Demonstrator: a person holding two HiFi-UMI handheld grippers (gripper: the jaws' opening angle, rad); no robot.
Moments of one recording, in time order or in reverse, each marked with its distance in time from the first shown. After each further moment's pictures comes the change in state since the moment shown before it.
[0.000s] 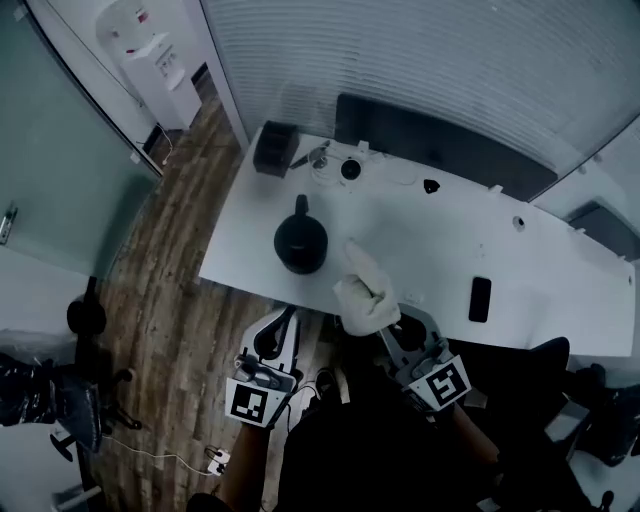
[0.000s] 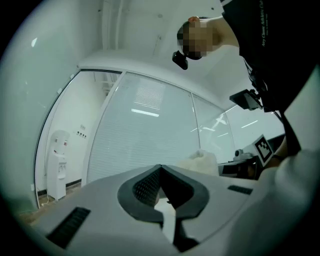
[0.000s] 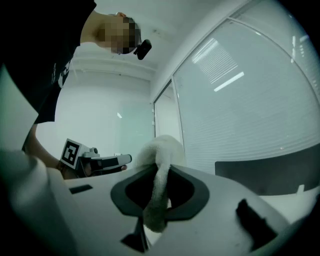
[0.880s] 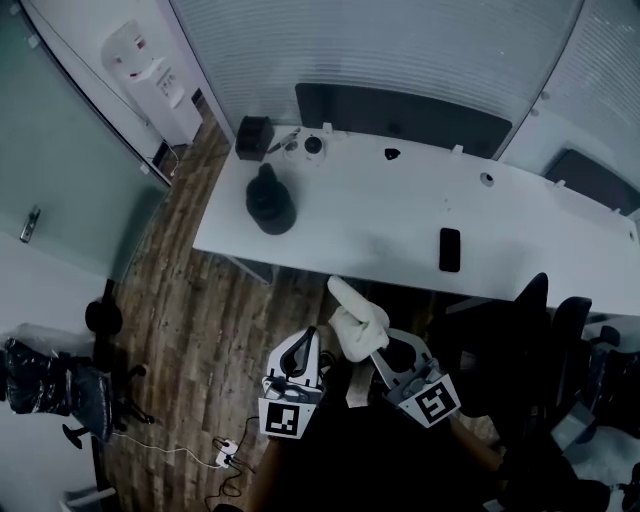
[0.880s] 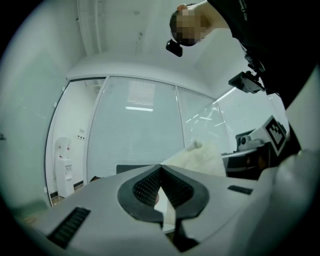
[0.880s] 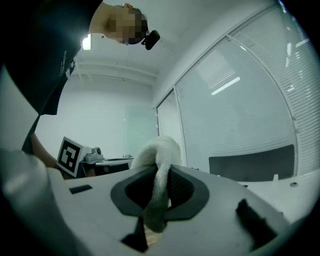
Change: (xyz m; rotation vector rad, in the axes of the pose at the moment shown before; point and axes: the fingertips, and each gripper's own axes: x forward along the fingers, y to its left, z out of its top) left arm -0.100 -0.242 0.005 0.032 0.083 0.056; right arm -0.236 0.088 0.012 0.014 0.015 0.002
